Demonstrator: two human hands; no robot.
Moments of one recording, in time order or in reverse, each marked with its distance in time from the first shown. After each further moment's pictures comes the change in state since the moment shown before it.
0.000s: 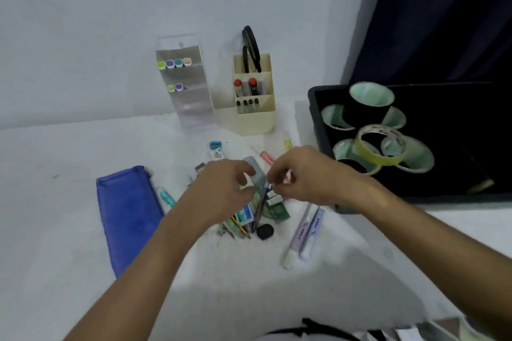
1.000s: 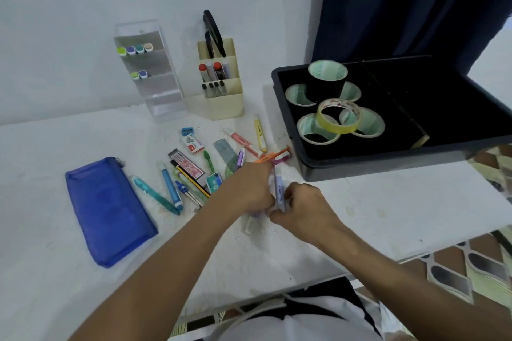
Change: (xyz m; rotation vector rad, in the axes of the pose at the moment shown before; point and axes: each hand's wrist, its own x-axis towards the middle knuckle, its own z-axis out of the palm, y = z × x) left_hand 0.003 0.066 0.065 0.039 -0.322 0.049; right_hand -0.078 0.015 0.095 0.254 0.295 0.502
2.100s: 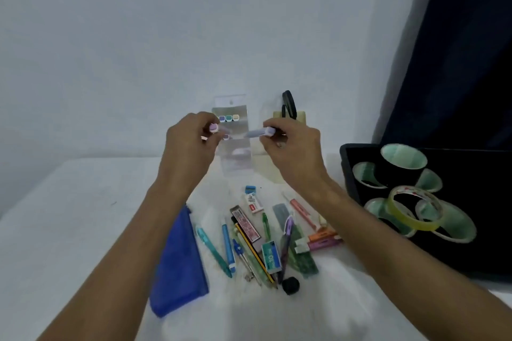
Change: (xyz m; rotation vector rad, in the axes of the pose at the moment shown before) left_hand -0.043 -0.115 -0.172 -0.135 1.178 0.010; right_hand 0.121 -0.176 -0.051 0.402 0.423 -0.719
